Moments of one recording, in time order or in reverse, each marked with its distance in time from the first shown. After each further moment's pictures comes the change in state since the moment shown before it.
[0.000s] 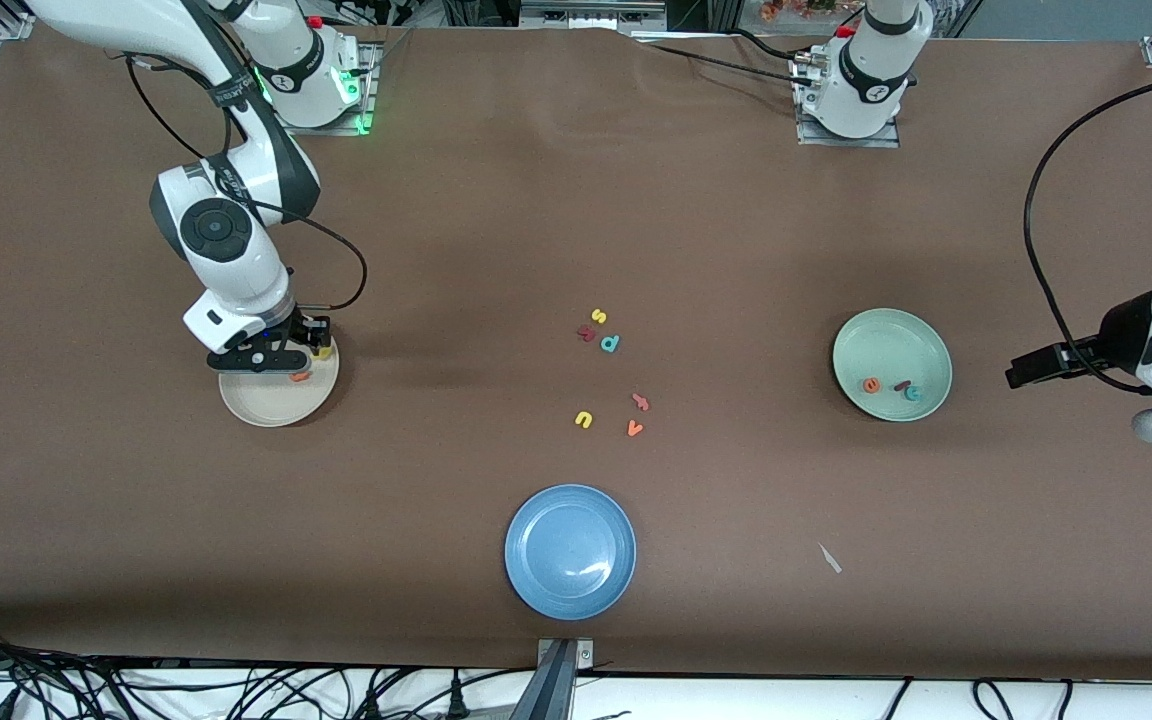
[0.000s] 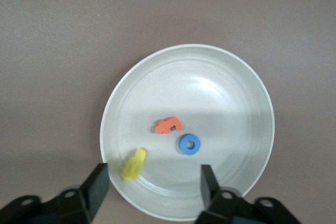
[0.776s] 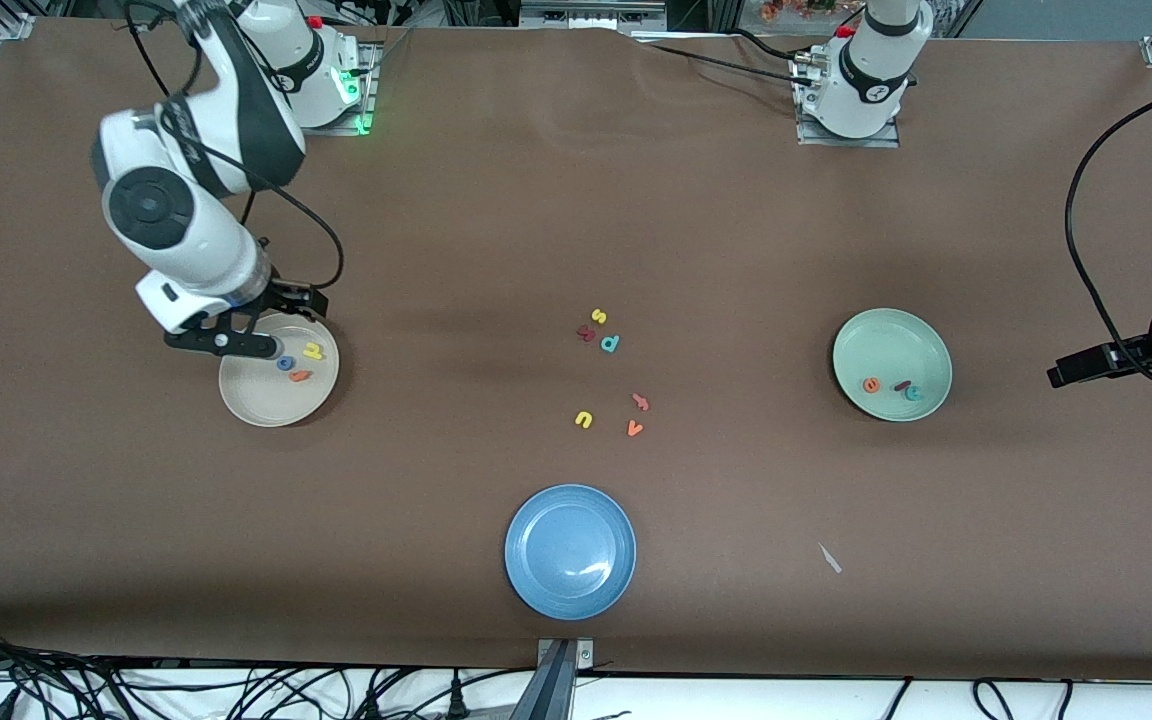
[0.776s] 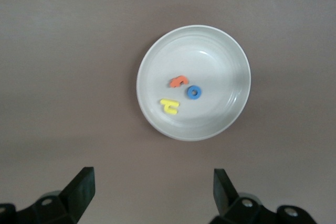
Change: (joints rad) left arm 0.064 0.001 0.000 -0.010 0.000 0.005 0.075; right arm 0.005 -0.116 0.065 0.331 0.303 -0.574 -0.088
